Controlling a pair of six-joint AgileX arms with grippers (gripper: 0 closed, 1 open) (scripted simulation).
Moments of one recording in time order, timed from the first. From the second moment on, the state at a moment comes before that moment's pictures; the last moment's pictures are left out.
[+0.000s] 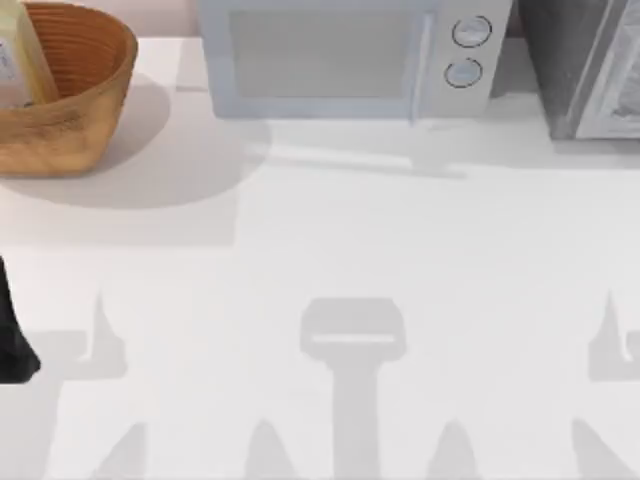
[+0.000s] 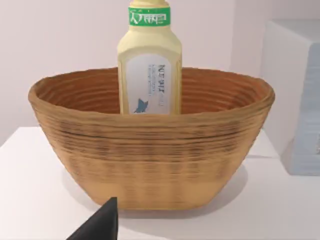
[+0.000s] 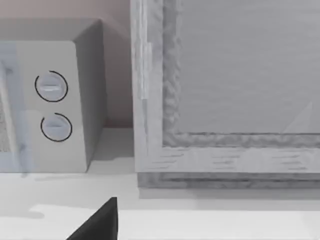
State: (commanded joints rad) left arm 0.00 0.00 0.00 0.00 0.00 0.00; right arm 0.00 0.00 0.00 0.00 0.00 0.00
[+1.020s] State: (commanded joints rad) left arm 0.06 0.99 0.40 0.60 0.08 0.01; right arm 0.00 0.00 0.00 0.00 0.00 0.00
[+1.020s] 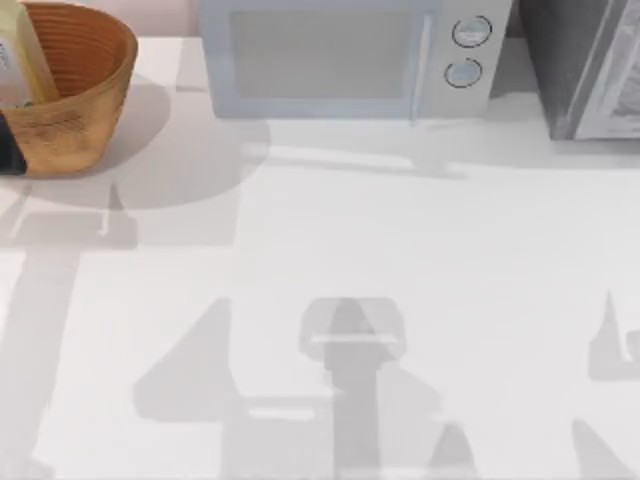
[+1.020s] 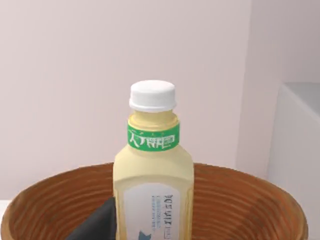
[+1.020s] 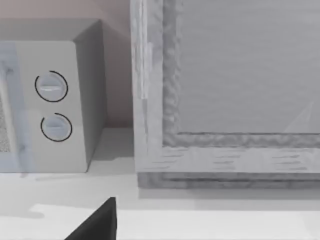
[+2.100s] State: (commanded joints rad) left arm 0.12 2.03 0.82 1.20 0.16 0.01; right arm 0.00 0.00 0.00 0.00 0.00 0.00
